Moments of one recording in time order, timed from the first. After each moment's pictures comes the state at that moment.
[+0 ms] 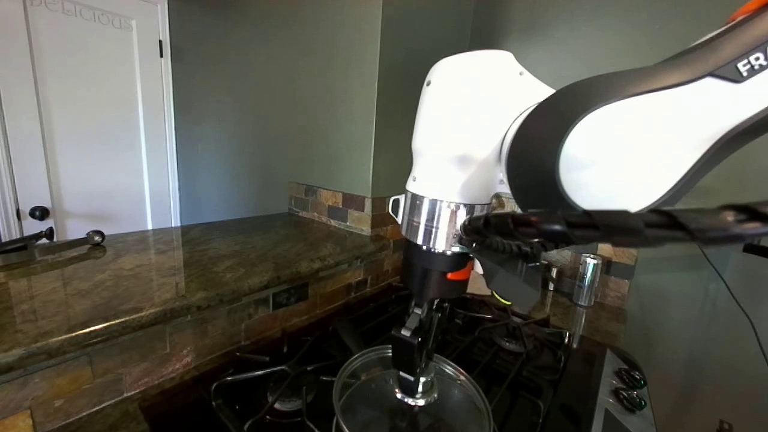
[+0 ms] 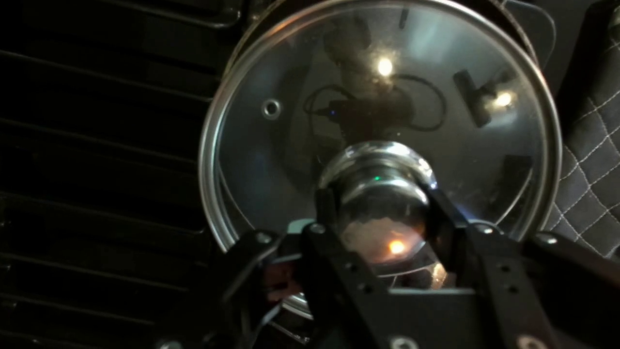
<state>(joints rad) 0.22 -0.36 0.28 -2.54 0.03 2.28 0.23</state>
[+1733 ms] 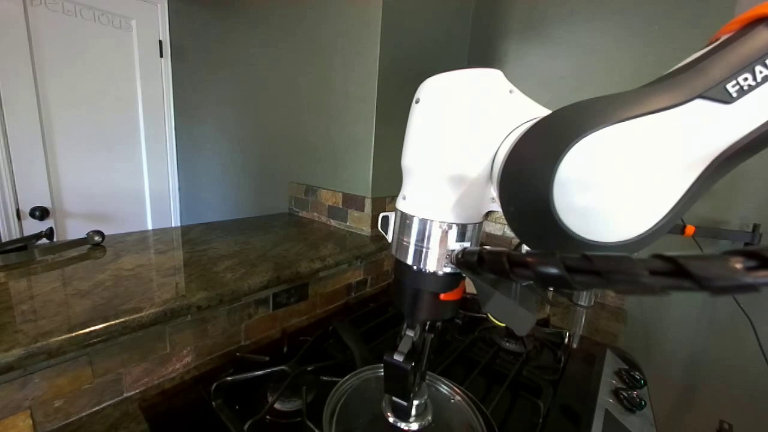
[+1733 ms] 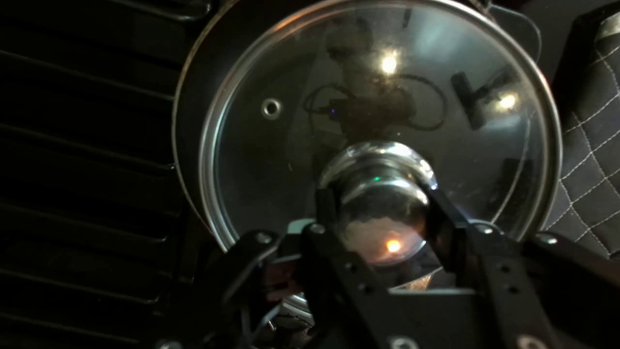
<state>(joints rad) 0.25 -0.31 0.28 -2.54 0.04 2.31 0.21</state>
